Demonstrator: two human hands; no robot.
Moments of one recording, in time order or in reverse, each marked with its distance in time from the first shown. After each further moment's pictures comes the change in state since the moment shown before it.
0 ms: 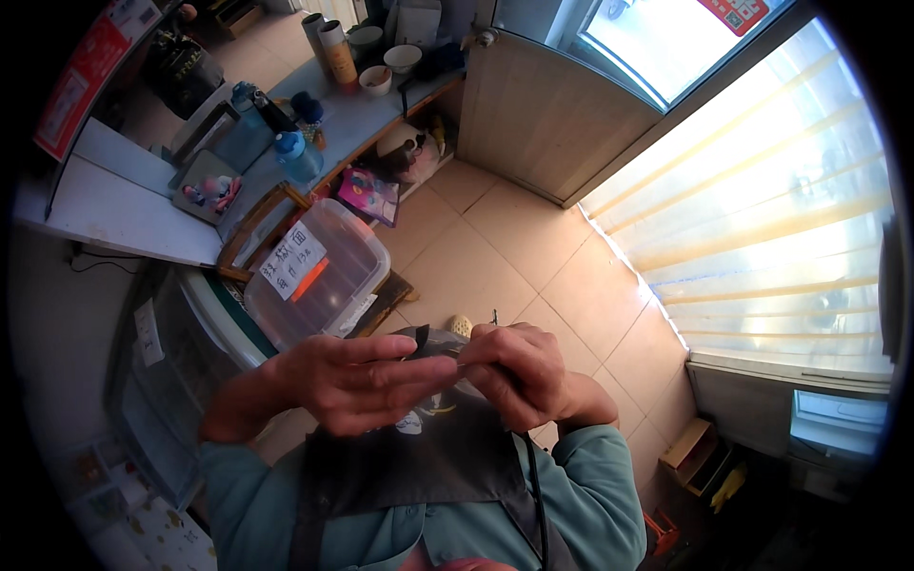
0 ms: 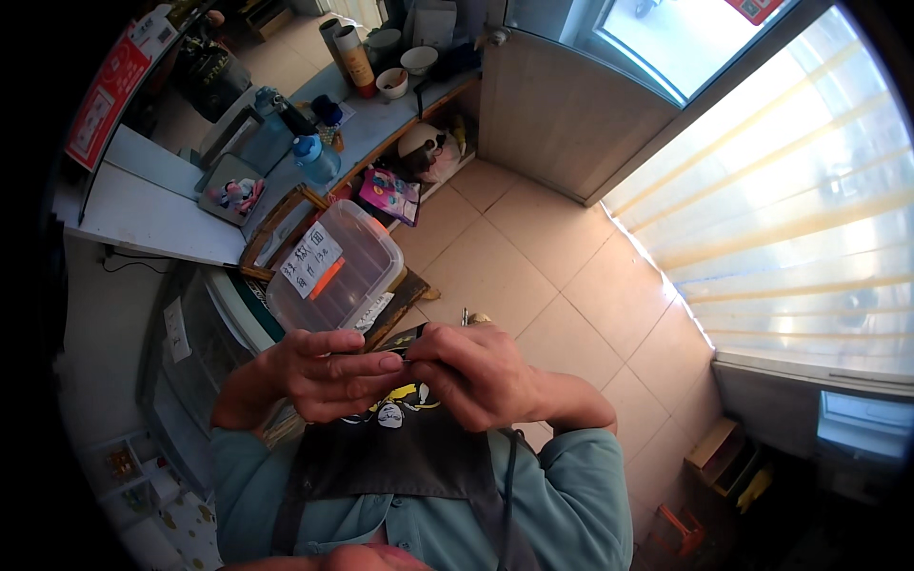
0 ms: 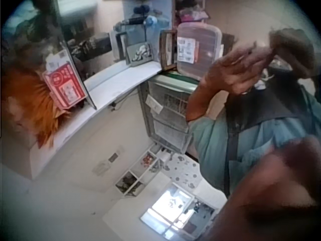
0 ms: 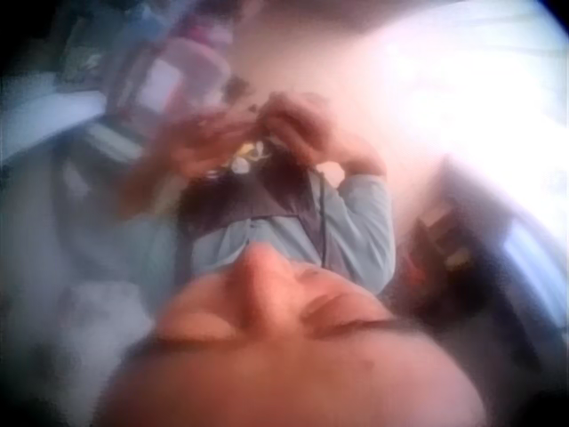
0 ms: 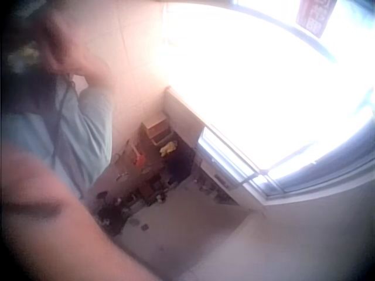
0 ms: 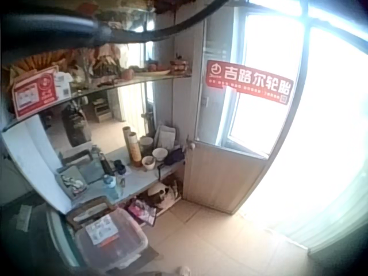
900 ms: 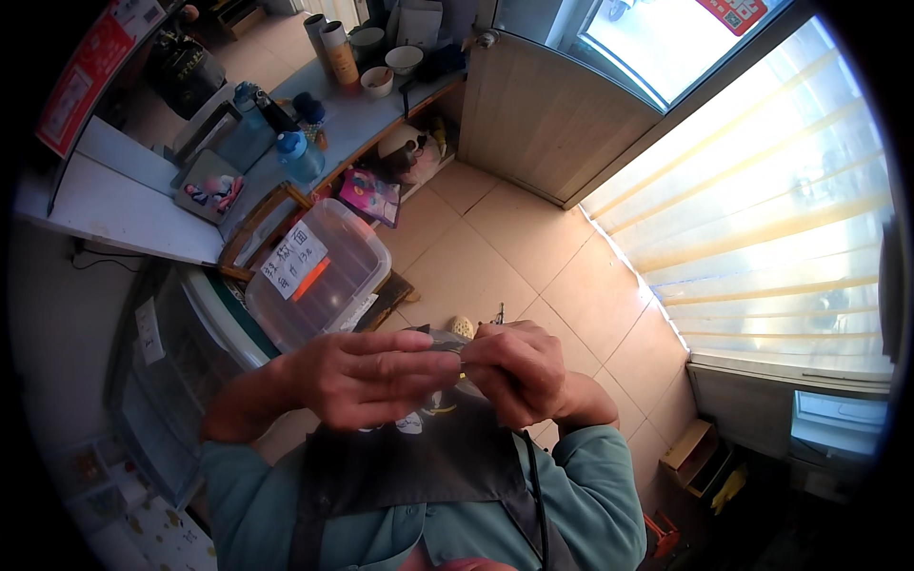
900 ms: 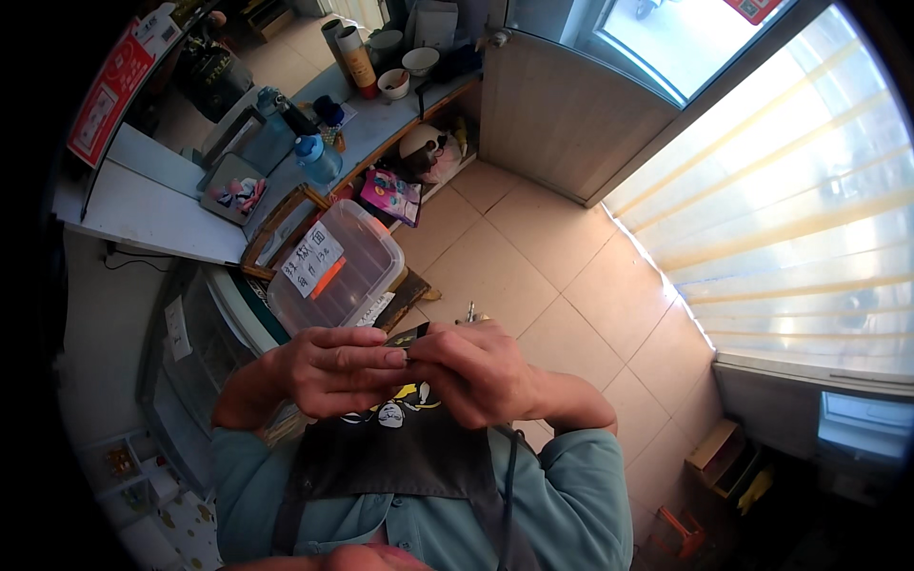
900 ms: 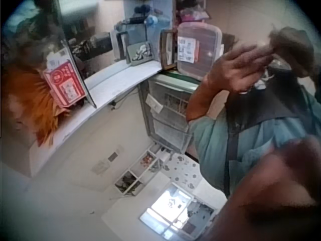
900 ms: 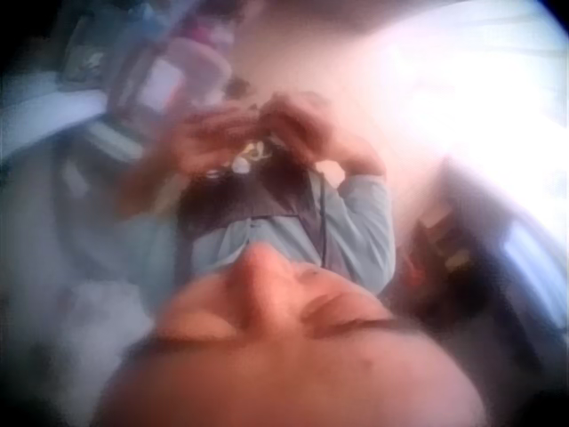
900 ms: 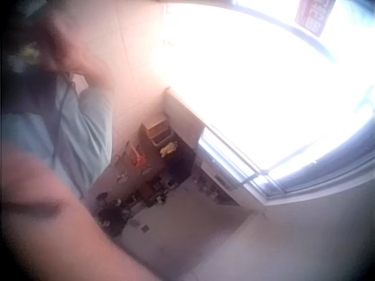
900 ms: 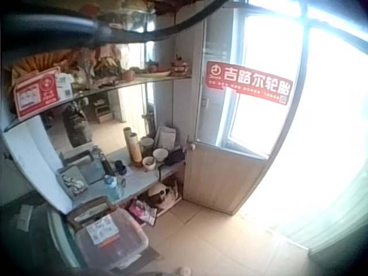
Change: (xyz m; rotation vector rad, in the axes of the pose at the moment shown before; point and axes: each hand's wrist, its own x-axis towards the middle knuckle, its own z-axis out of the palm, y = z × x) left_hand 0.003 0.003 0.003 -0.309 -0.002 -0.083; right_hand -0.003 0.000 0.005 -0.077 0.048 -0.085
